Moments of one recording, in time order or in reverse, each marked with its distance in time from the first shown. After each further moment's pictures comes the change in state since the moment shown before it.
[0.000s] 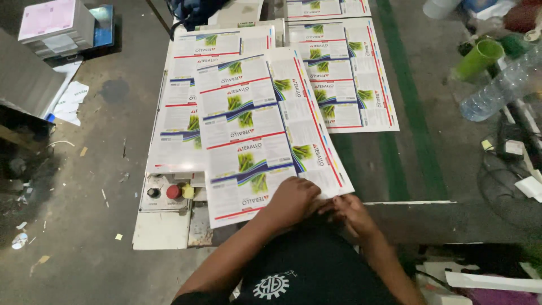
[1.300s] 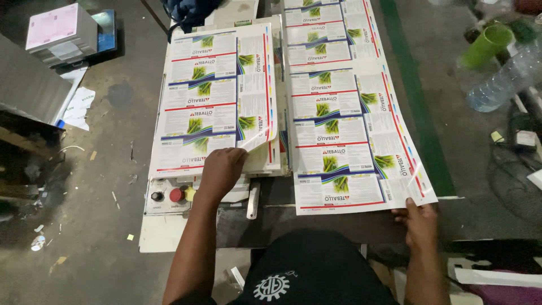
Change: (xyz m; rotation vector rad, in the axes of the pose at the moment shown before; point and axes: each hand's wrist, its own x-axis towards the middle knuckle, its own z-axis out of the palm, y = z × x) left_hand -0.037 -0.097 -0.102 0.251 0.139 -0.453; right_hand -0.066 0.014 -0.145 -0.132 0.859 -0.169
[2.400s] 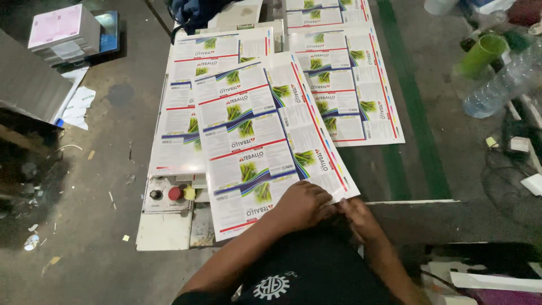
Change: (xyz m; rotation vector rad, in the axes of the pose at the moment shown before) left_hand -0.027 0.147 0.071 -0.403 -0.103 0.505; right_hand -0.070 -0.029 0.127 0.196 -0.728 0.161
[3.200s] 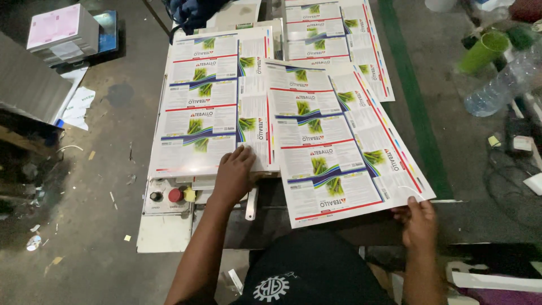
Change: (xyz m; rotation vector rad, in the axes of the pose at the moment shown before) left_hand -0.060 -0.115 -0.078 0.551 -0.048 -0.463; right_hand -0.033 -0.023 -0.117 -0.080 0.656 -0.331
